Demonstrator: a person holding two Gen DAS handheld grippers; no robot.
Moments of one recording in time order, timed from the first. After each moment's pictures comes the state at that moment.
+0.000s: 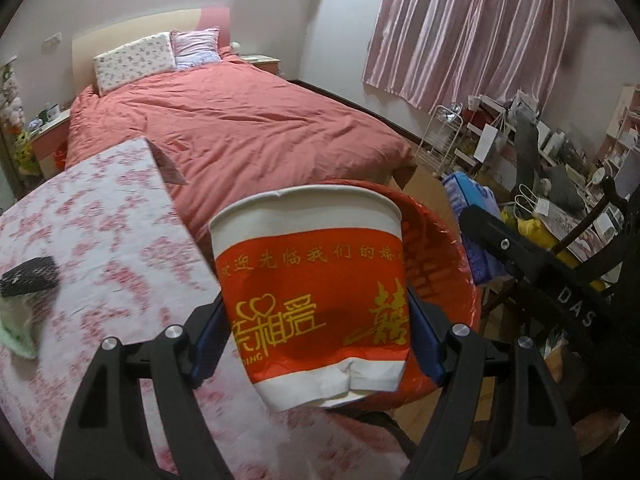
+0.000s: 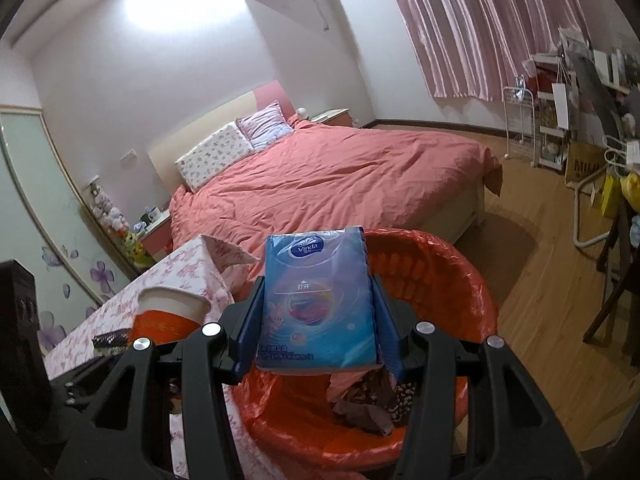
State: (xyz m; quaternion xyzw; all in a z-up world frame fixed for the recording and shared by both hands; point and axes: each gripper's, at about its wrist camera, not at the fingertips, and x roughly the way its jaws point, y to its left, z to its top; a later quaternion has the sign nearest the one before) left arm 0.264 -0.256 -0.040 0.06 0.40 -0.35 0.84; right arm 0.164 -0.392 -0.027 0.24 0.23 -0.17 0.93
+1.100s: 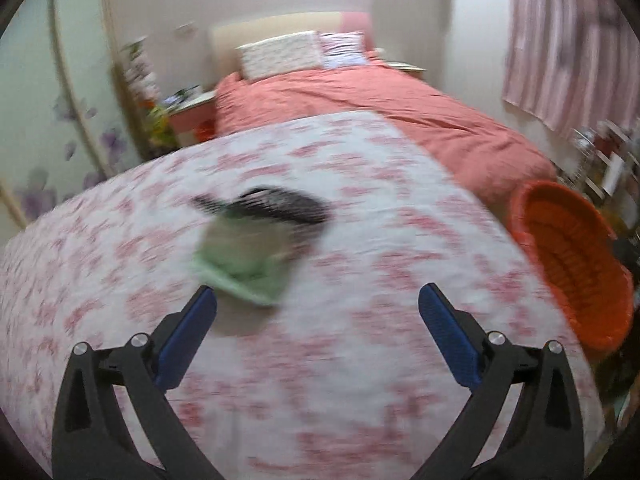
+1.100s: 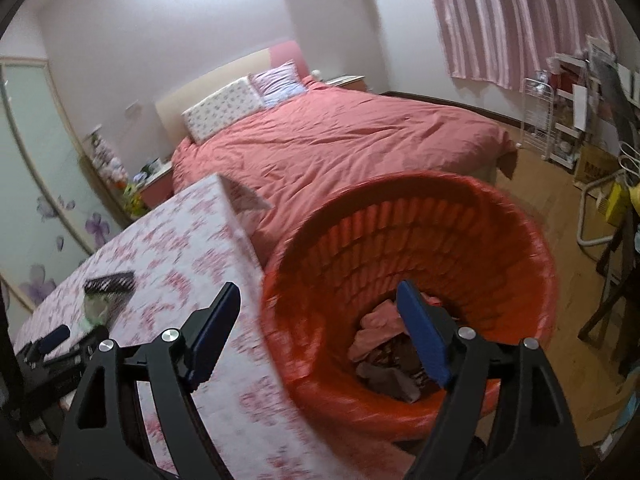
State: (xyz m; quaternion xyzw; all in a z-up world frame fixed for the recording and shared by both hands) left arm 0.300 -0.050 -0.061 0.07 0.39 -0.09 0.91; right arm 0.184 -0.322 -0.043 0.18 0.31 -0.14 0.92
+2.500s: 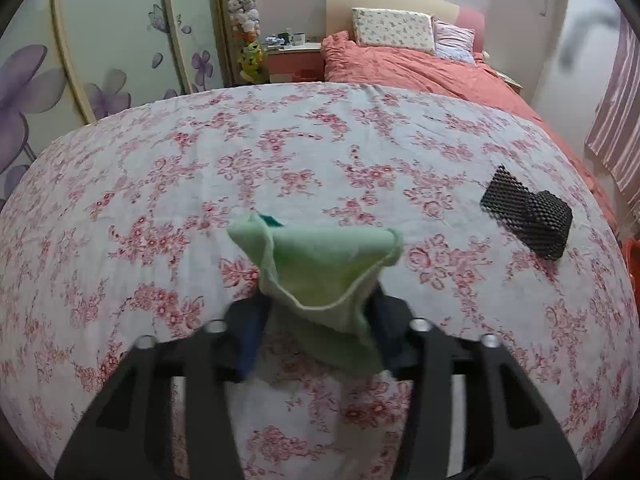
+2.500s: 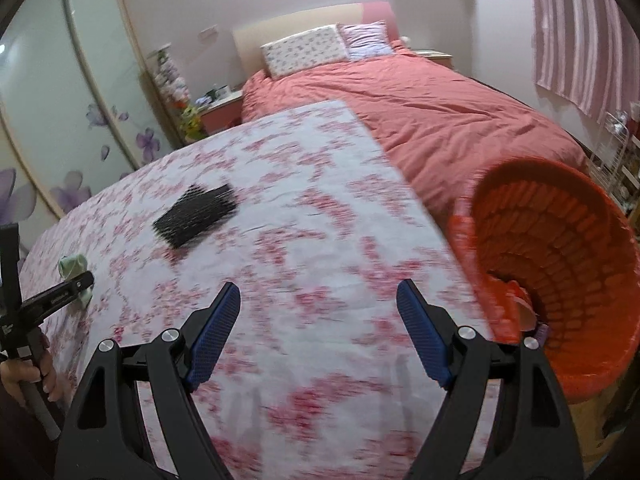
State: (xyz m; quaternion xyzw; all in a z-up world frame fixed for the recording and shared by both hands) left arm 0.324 0.145 -0.086 -0.01 0.44 0.04 0.90; right arm 0.234 -0.186 -0.056 0.10 0.39 -0.01 0.92
